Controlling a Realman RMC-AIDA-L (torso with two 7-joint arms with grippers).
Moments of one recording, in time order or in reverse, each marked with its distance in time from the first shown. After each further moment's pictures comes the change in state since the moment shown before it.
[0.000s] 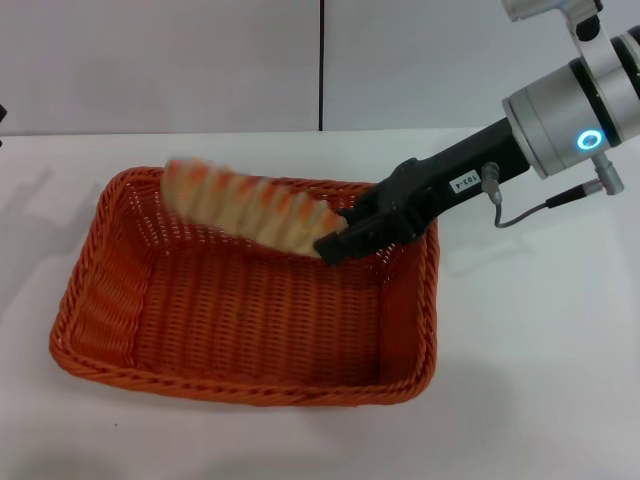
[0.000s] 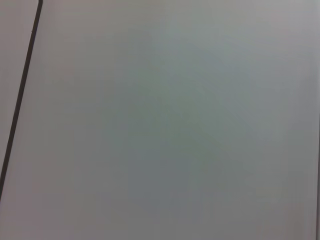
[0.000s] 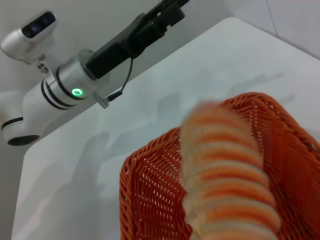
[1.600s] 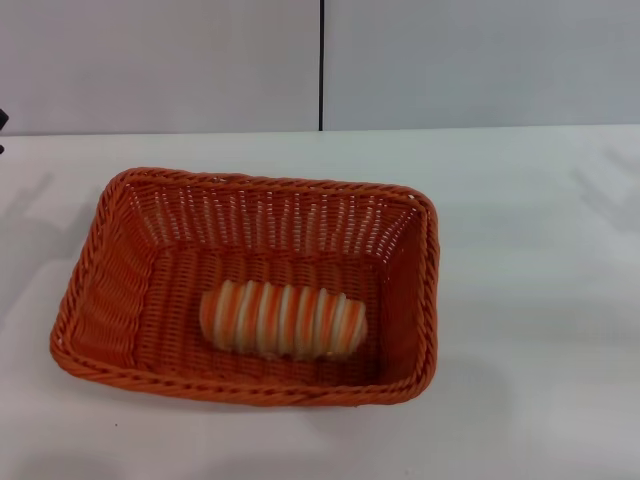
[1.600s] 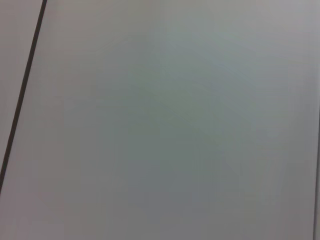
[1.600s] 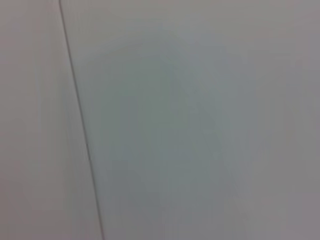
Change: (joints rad) left arm -0.005 0.003 -0.008 -0.040 -0.003 0.020 0.009; right arm -0.652 0.014 0.431 0.070 0.731 0.147 -0.863
